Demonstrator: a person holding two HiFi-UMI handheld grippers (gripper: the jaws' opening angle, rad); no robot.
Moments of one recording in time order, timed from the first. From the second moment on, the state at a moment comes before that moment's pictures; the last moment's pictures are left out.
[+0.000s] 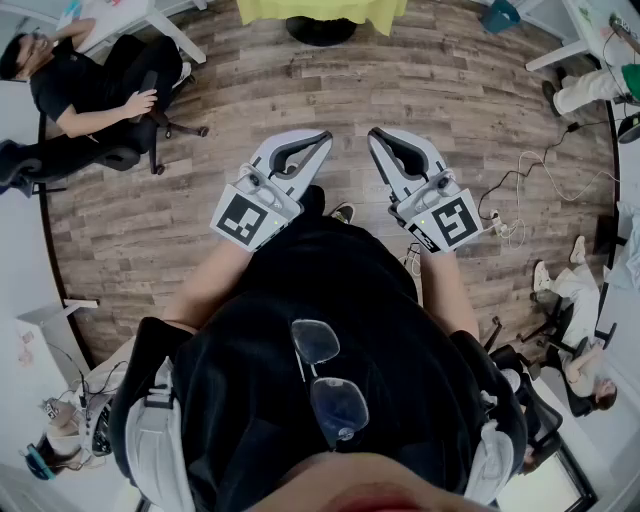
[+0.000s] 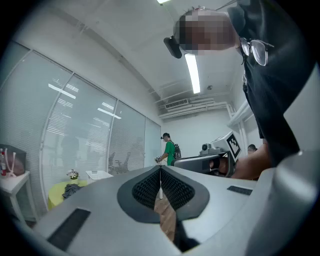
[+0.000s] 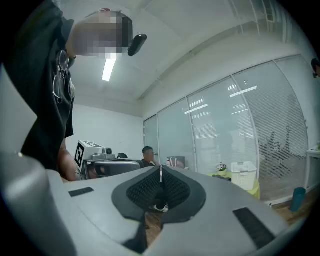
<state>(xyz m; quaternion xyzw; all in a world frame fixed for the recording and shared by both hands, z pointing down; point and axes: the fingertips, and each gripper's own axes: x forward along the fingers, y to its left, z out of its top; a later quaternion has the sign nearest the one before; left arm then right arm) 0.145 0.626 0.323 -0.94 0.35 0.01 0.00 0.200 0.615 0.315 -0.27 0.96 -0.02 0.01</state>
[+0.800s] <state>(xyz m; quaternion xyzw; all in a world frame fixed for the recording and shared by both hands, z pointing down) 0.136 0.641 0.319 -0.93 0.37 0.00 0.01 0.197 0.631 0.312 -0.26 0.97 -0.02 0.01</state>
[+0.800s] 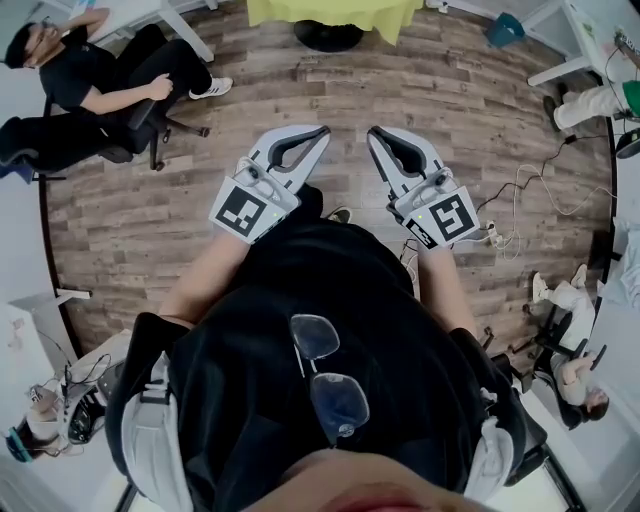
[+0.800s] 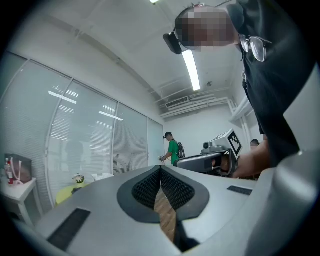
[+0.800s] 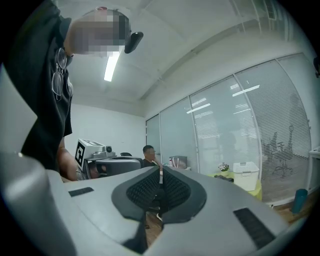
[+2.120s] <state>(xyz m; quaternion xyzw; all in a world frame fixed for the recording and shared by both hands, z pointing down) -0.037 0.447 0.329 -0.92 0.40 0.02 -0.01 0.015 0.442 0.319 -0.23 0.97 -0.04 -0.03</state>
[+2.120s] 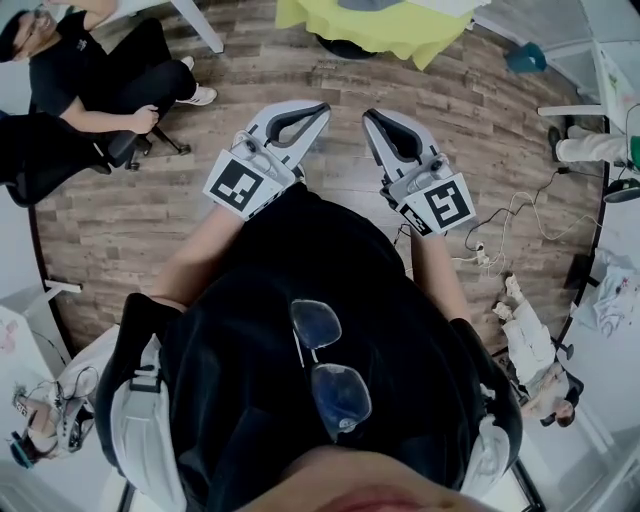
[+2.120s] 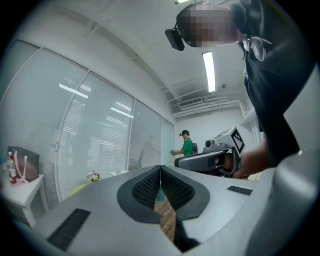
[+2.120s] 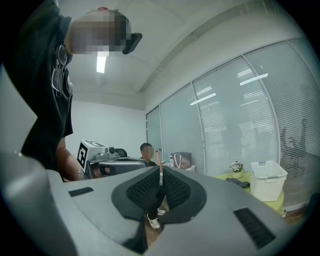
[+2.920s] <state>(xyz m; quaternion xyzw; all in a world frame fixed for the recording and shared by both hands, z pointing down) -0.066 0.330 0.339 -0.92 0.40 0.02 -0.02 -0.004 0.317 0.330 -0.24 0.97 -0.04 -0.02</state>
